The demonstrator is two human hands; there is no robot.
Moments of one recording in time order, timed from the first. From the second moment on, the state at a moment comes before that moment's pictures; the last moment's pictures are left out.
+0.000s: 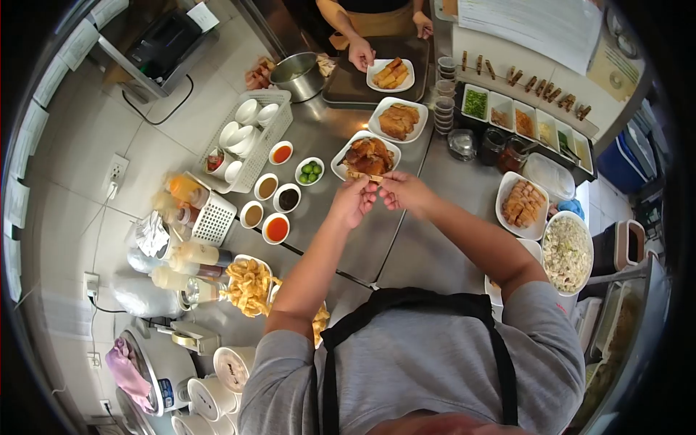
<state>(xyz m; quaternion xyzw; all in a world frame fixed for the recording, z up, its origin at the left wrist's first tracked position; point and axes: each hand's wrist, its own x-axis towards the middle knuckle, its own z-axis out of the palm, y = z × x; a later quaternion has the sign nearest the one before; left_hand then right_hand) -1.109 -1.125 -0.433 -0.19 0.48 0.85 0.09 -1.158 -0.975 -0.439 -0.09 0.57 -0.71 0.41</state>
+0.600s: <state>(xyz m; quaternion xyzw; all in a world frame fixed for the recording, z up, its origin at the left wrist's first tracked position) -1.099 -1.104 -0.450 -0.19 0.72 0.63 0.20 -1.207 -0.929 -0.459 -0.23 0.76 -0.56 0.21</state>
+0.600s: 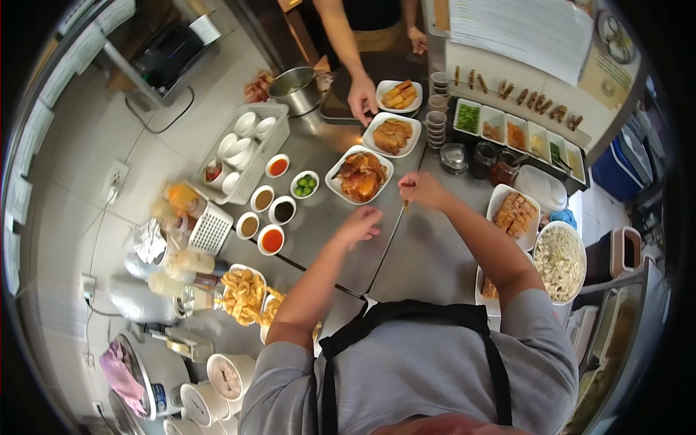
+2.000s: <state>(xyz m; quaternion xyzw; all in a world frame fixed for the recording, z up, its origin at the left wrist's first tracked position) -1.163 -1.079 -0.441 -0.02 0.71 0.68 0.16 -1.240 -0.938 -0.401 -0.31 0.72 -0.59 0.21</state>
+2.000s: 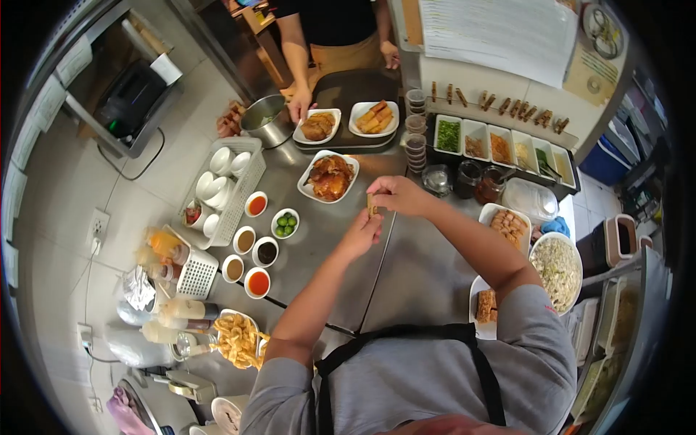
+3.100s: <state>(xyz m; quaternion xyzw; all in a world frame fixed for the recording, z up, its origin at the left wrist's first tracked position) -1.091 -1.057 -0.517 0.14 0.92 0.05 0.38 -1.418 -0.800 -0.389 -0.01 0.93 -0.28 -0.24</state>
